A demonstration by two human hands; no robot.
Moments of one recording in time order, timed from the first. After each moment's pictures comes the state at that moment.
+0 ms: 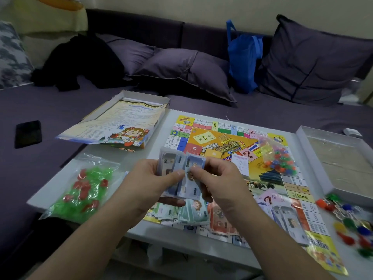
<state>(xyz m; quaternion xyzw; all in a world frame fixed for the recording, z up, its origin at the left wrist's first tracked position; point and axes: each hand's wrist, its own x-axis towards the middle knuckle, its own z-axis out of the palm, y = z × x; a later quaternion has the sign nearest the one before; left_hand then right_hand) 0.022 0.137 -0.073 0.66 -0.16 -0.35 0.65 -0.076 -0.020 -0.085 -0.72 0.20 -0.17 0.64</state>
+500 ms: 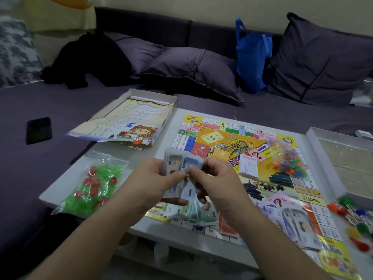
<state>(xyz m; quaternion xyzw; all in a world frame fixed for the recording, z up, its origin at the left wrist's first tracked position) 0.033 0.149 -0.075 0.67 -0.16 -0.35 0.63 -0.058 -0.004 -0.092 -0.72 0.20 -0.14 0.65</state>
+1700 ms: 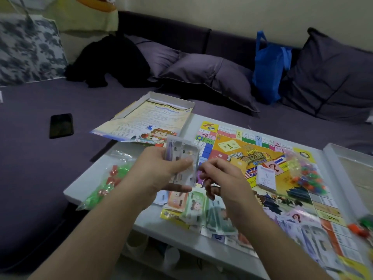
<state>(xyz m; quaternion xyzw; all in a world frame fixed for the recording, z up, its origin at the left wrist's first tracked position) 0.069 0.175 -0.055 0.66 -0.10 -0.30 0.68 -0.031 0.022 -0.083 -0.72 0.19 -0.14 0.66</state>
